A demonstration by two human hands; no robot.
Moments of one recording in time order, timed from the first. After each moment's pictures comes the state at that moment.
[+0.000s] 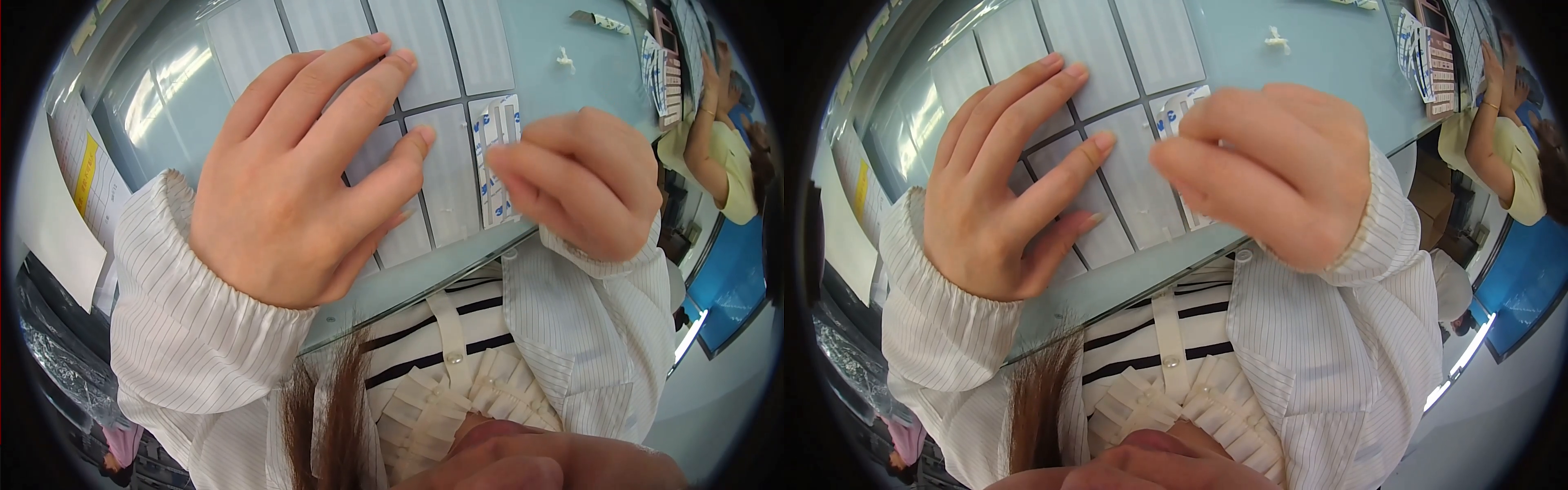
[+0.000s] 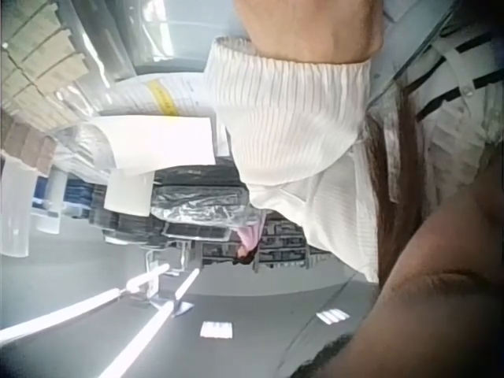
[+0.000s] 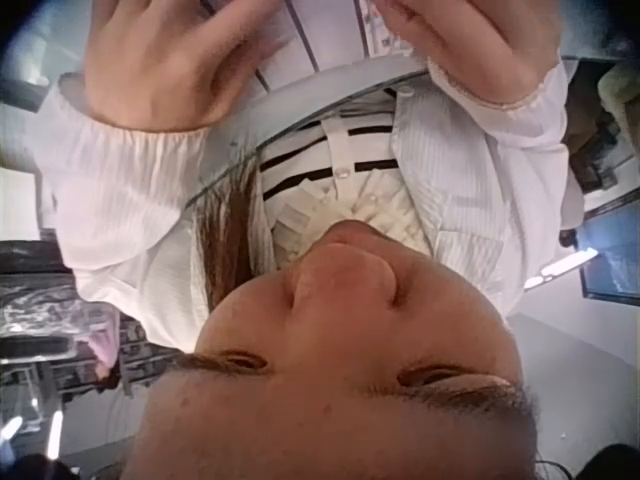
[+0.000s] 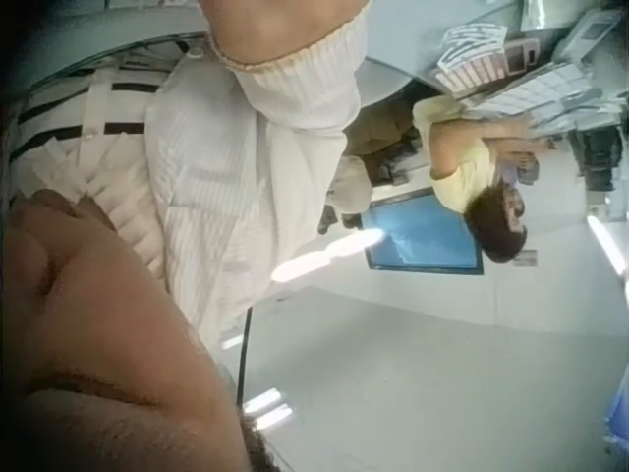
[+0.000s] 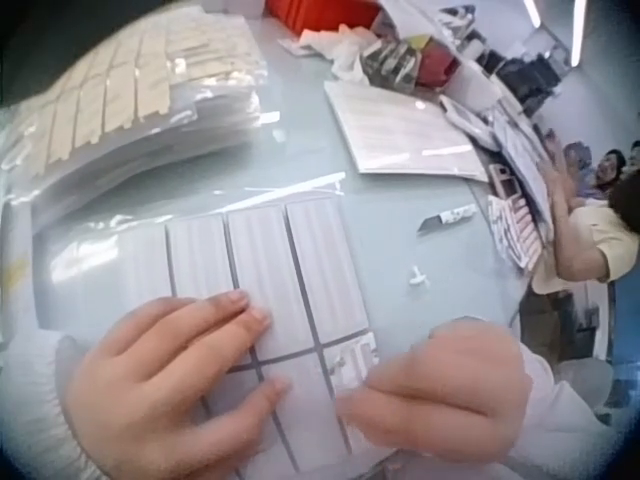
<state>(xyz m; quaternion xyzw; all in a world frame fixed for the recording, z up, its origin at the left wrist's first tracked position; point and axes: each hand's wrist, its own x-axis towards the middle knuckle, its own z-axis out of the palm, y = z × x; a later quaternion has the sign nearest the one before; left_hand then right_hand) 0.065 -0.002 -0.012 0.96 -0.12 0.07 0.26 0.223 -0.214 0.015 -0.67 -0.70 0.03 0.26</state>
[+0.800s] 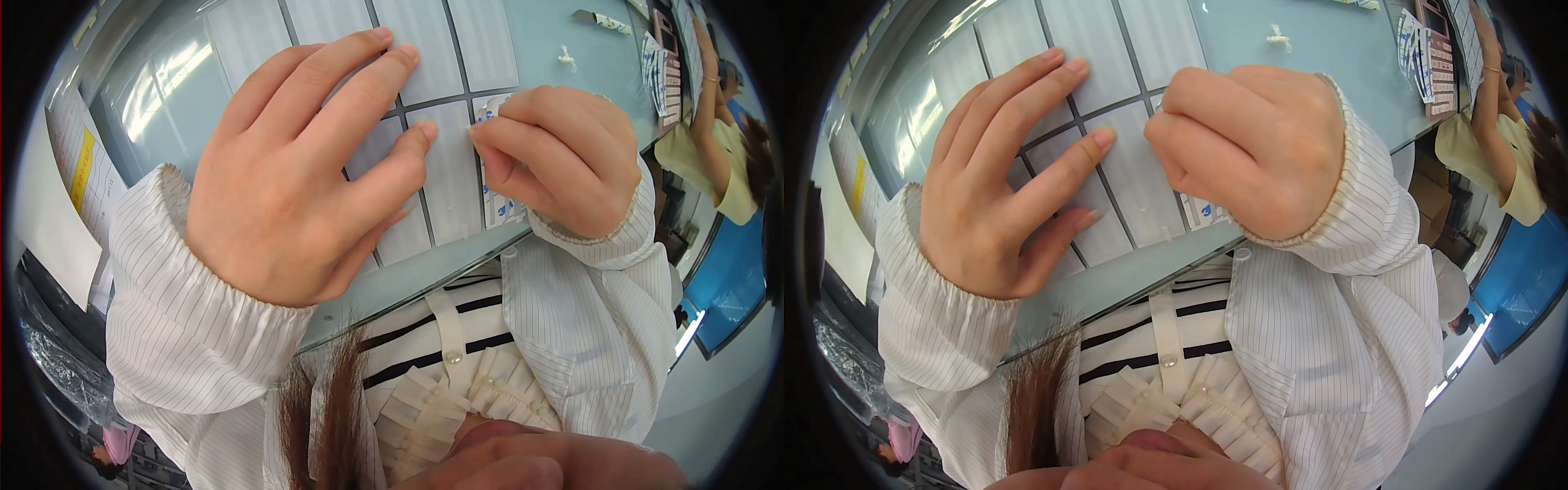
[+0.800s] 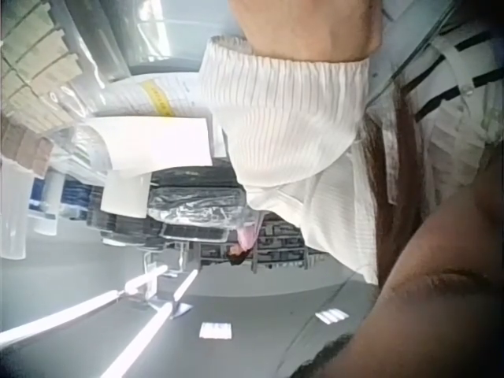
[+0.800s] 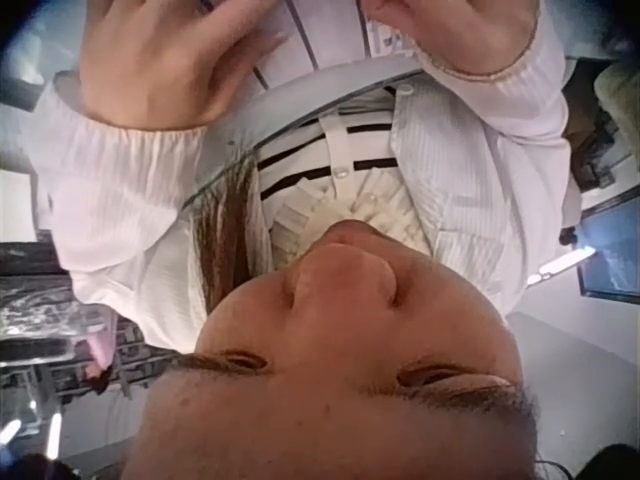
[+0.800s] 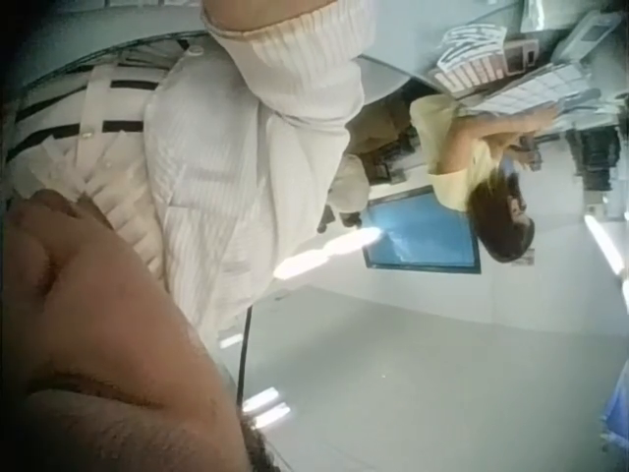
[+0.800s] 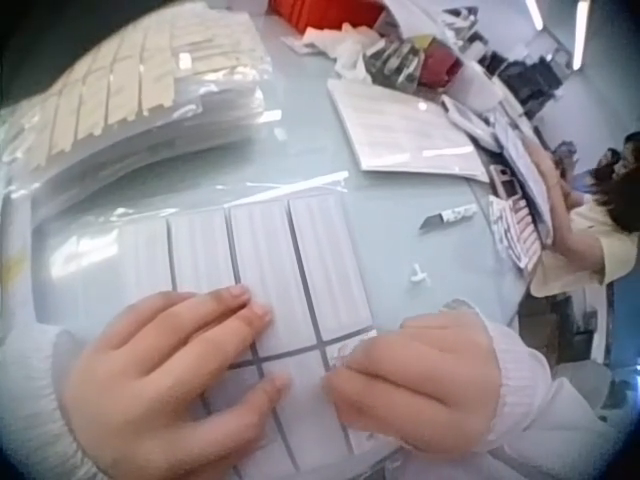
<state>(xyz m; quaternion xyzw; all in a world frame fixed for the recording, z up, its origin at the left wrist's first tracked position) 0.065 -0.002 -0.013 0.95 -0.13 0.08 0.26 0.228 -0.205 0.007 -0.68 -0.71 0.01 0.19</state>
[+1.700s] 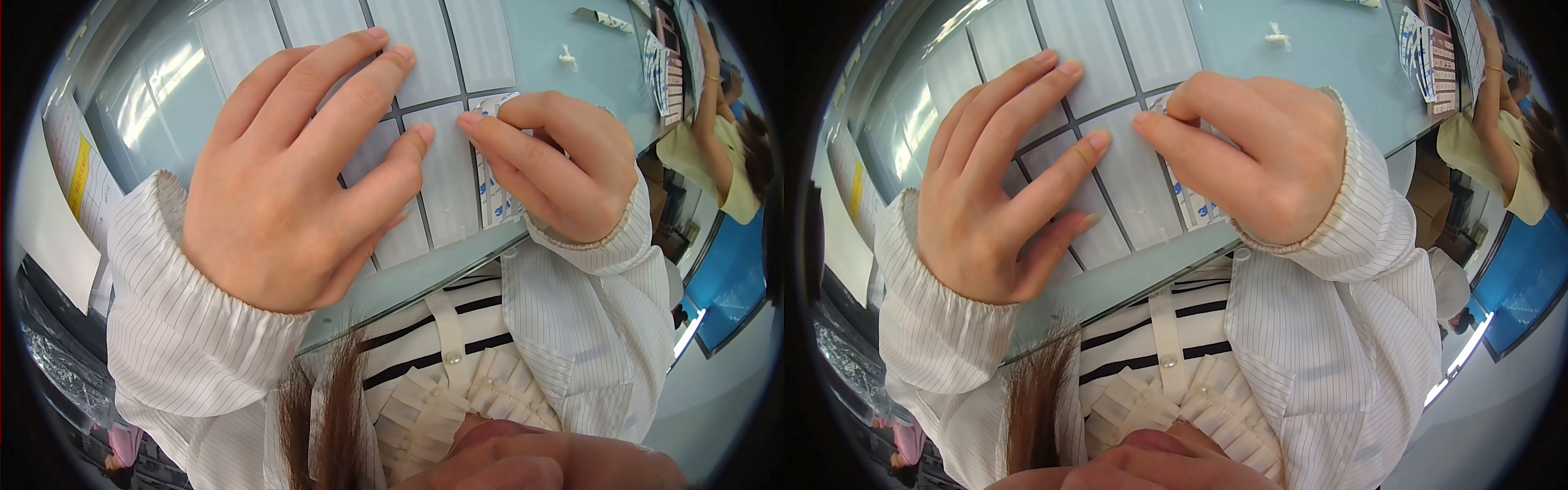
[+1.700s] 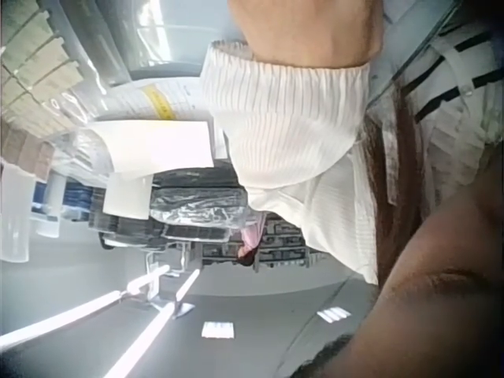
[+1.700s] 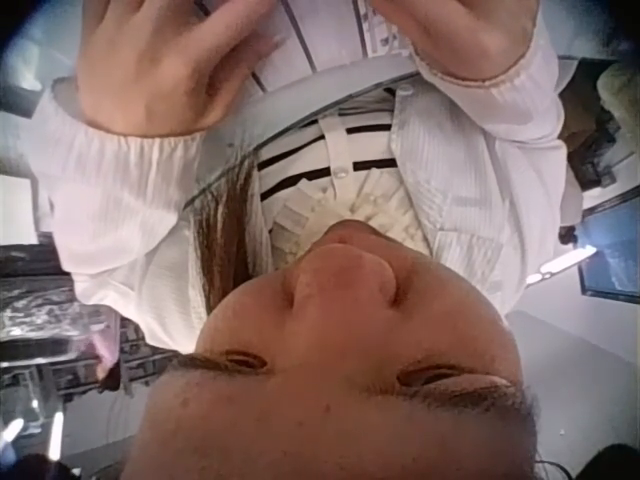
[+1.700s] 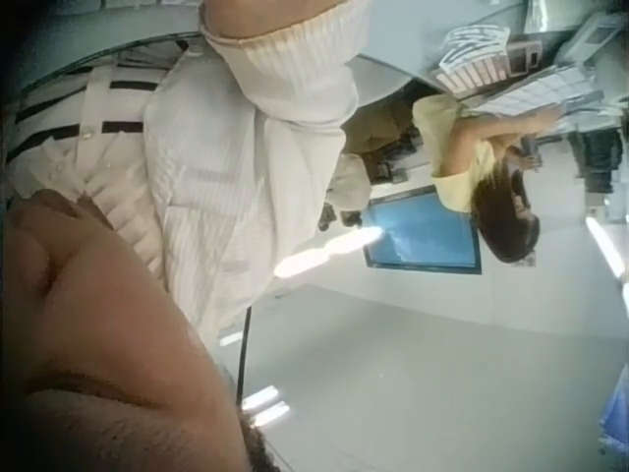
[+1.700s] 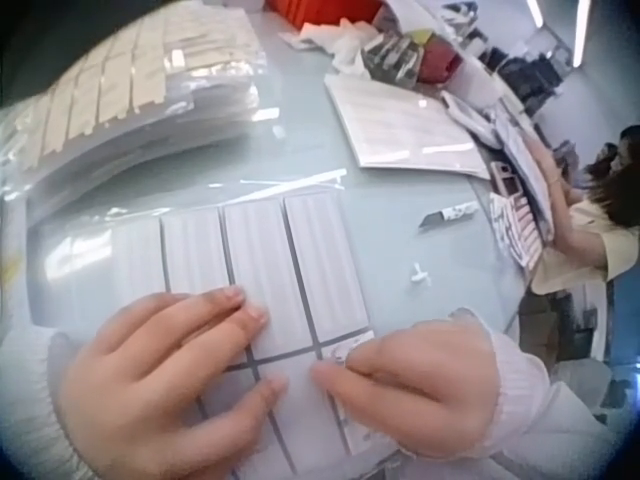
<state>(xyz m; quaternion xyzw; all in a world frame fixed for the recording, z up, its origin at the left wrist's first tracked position) 0.064 -0.001 -0.015 0.96 -0.13 0.08 0.24 0.223 -0.211 0.003 -0.70 -0.68 0.03 0.21</state>
